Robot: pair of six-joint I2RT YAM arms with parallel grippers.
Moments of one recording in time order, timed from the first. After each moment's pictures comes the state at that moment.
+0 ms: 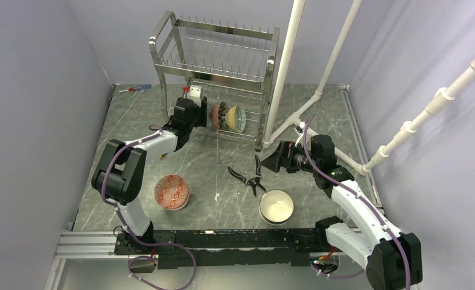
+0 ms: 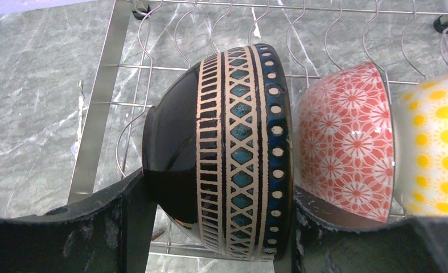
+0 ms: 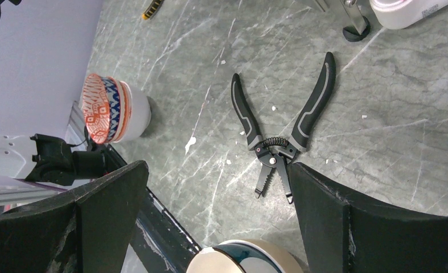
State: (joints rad) left arm -0.39 1.74 1.04 0.33 -0.22 -0.08; right arm 0.28 0.93 0.56 -0.15 -0.56 0.50
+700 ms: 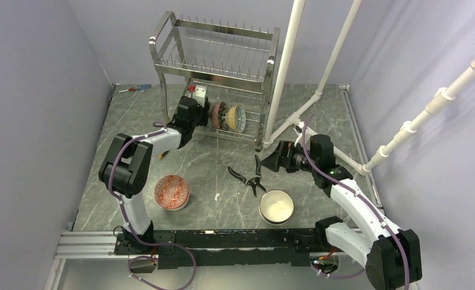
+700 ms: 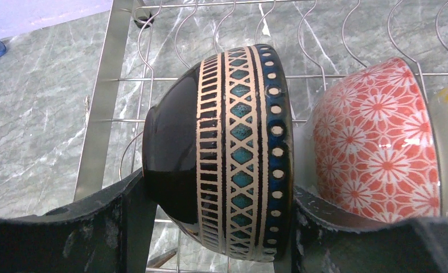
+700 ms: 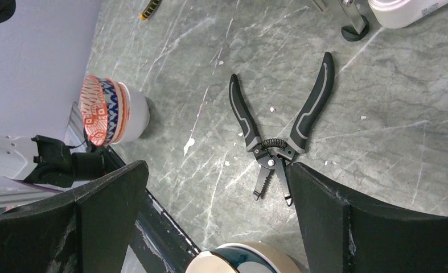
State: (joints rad) left arm -0.39 1.83 1.10 0.36 -0.23 0.02; right arm 0.28 0.95 0.56 -0.13 -0.56 0.51
